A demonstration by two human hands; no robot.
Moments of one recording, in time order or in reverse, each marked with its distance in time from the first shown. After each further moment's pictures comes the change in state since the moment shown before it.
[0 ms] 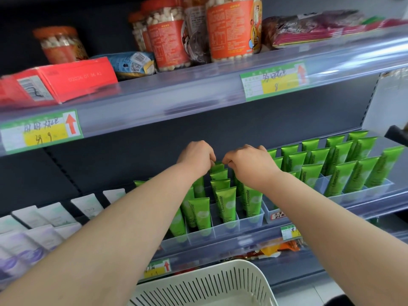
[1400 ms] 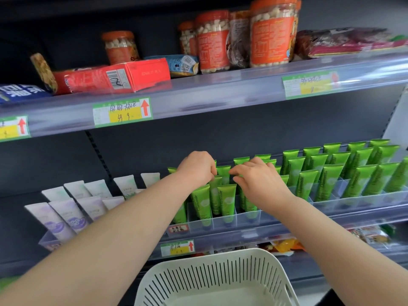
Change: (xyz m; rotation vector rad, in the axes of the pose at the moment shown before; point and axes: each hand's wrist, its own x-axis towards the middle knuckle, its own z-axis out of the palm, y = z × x) left_hand -0.079 -0.052 -0.027 0.043 -0.039 -0.001; right_hand -0.052 -0.072 -0.005 0.070 0.049 -0.070
